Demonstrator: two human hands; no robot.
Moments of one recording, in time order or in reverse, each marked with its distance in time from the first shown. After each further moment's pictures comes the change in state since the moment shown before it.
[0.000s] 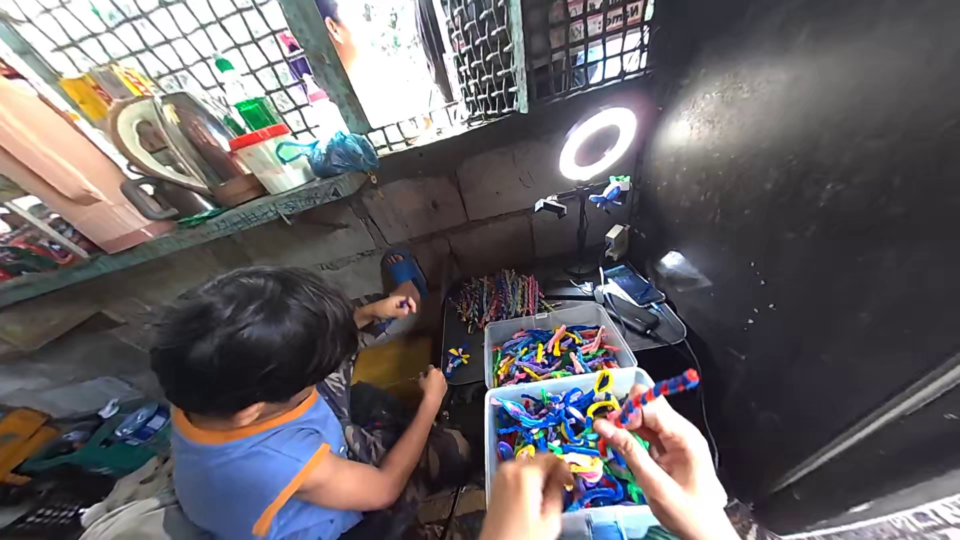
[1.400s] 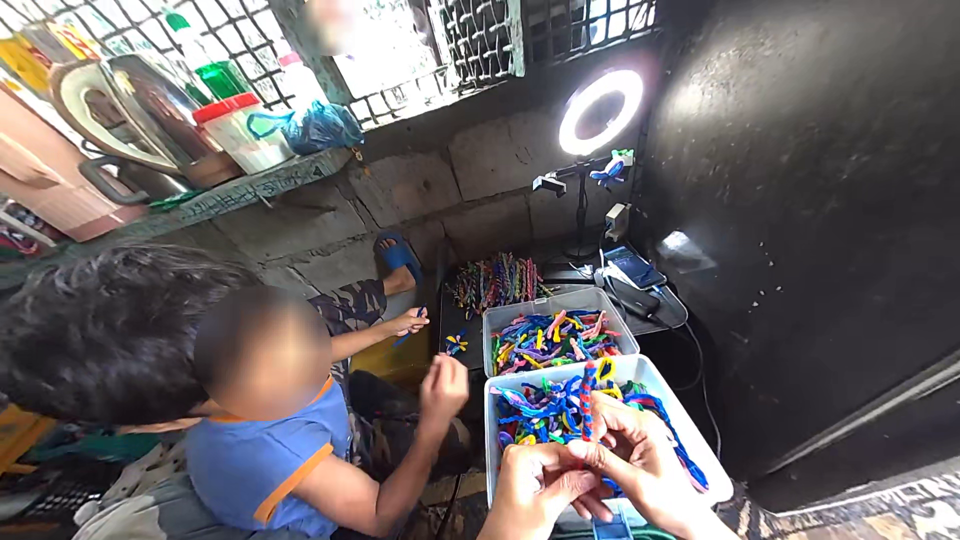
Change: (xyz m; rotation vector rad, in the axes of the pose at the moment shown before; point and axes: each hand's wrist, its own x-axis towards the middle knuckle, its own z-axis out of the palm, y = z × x) left_hand 0.014 0.008 -0.006 -0.911 -0.084 -0.041; right_hand -0.002 0.014 0.010 0.261 -0.260 0.157
